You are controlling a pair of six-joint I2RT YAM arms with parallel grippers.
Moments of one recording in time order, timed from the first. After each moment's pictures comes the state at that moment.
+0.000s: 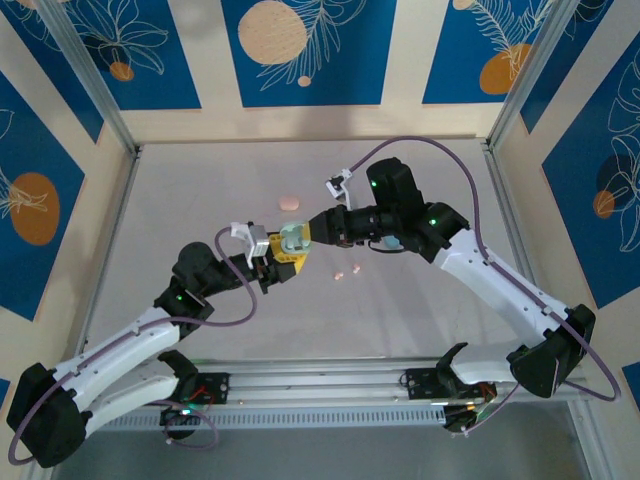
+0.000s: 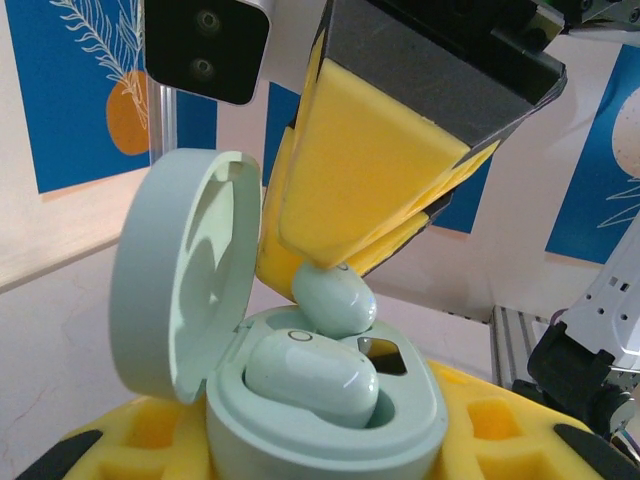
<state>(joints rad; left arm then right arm) -0.68 0.89 0.52 0.47 0.55 -0.16 0.69 1.29 1.33 -0.59 -0.70 0.72</state>
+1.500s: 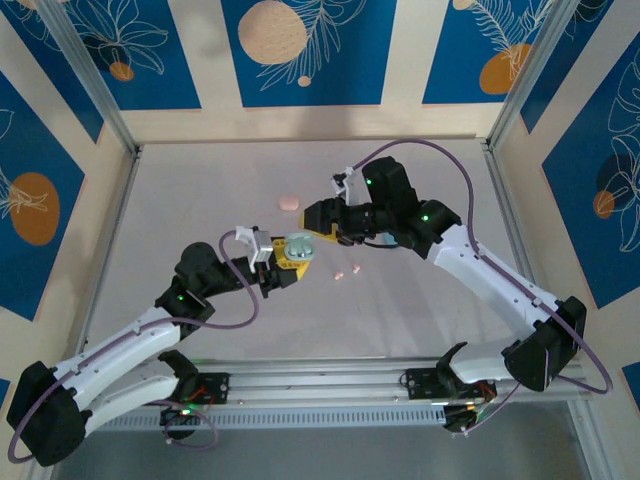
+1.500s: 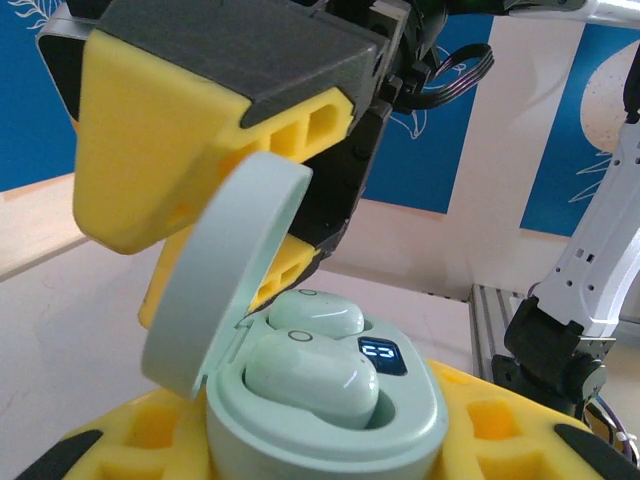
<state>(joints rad) -0.69 0.90 0.52 0.45 0.60 -0.12 0.67 1.33 1.31 -0.56 -0.62 0.88</state>
